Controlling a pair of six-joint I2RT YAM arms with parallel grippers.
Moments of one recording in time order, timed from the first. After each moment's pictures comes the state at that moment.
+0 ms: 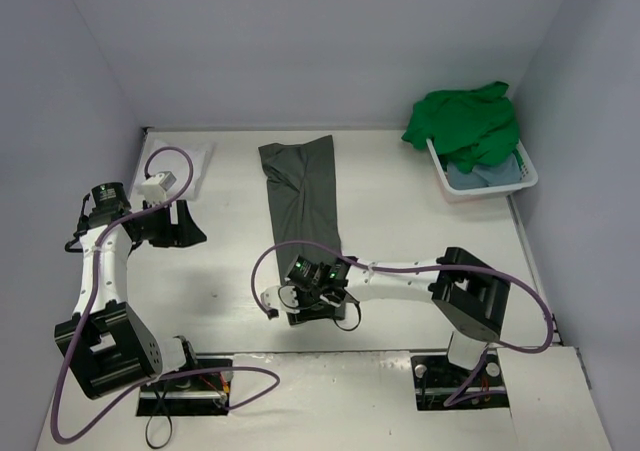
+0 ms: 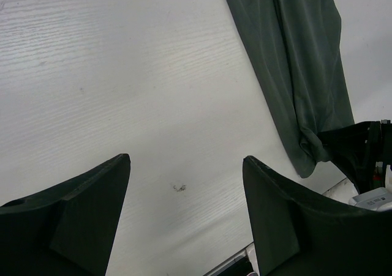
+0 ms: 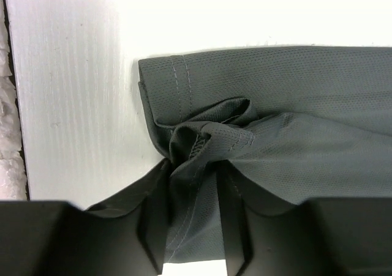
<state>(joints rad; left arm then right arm) 0.37 1.26 1.02 -0.85 0.75 0.32 1.14 1.73 0.99 -0.43 -0.14 -0.63</state>
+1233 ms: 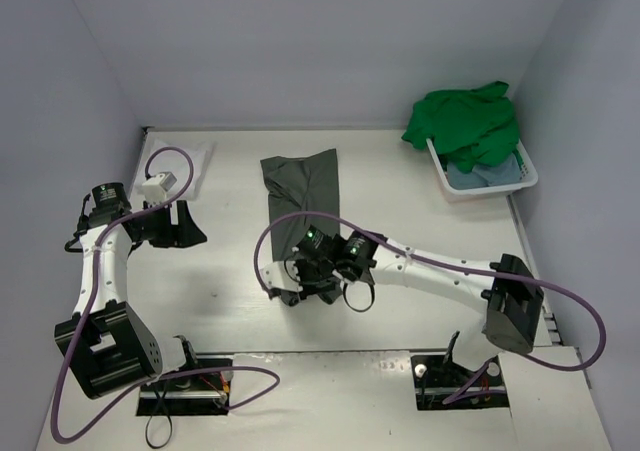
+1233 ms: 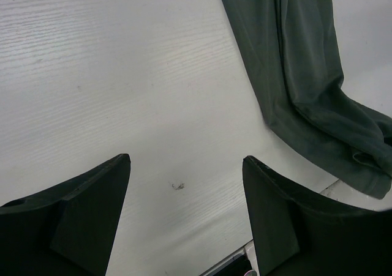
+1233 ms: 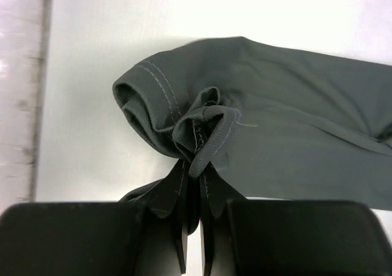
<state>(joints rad) 0.37 1.26 1.02 -0.87 0.76 0.33 1.12 1.54 1.17 -0.66 -0.18 -0.75</state>
